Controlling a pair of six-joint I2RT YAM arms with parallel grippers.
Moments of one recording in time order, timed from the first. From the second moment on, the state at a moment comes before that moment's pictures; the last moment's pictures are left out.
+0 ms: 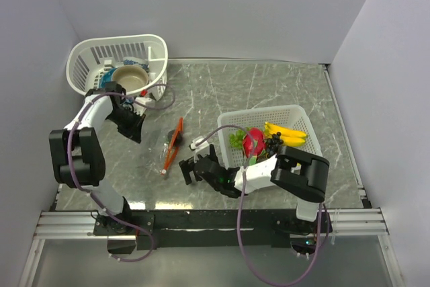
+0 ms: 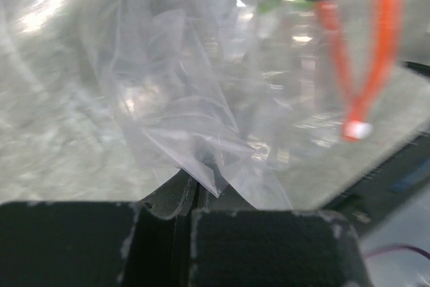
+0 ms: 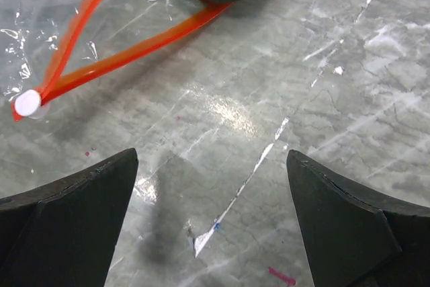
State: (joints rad) left arm 0.07 1.68 1.27 -1.08 0.46 0.69; right arm 1.21 1.79 0.73 0.54 0.48 0.40
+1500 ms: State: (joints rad) left arm 0.07 1.76 1.15 -0.89 0.30 0.72; right arm 1.03 2.14 1.28 0.35 0.30 0.18
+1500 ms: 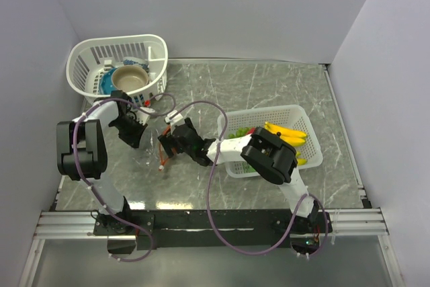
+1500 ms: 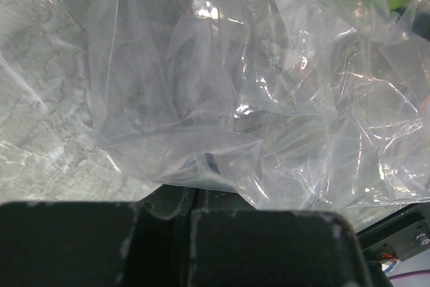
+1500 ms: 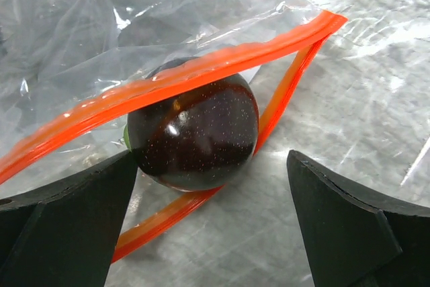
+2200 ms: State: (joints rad) left arm 0.05 1.76 1.14 -0.88 0.31 0.72; right arm 1.04 2.15 1.30 0.40 0.27 0.15
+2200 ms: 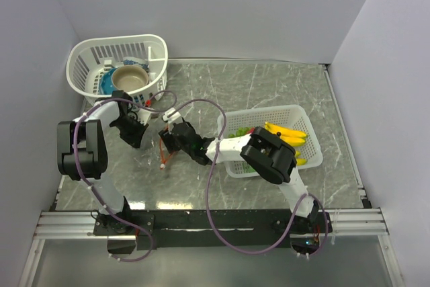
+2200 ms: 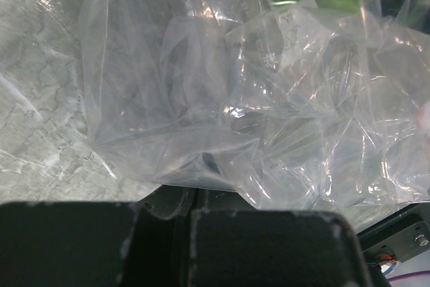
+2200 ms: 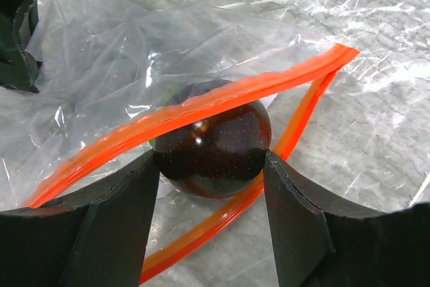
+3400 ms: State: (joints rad) left arm -0.08 1.70 1.31 -1.05 0.58 0.68; right arm 0.91 0.92 0.55 -0.02 0.69 0.39
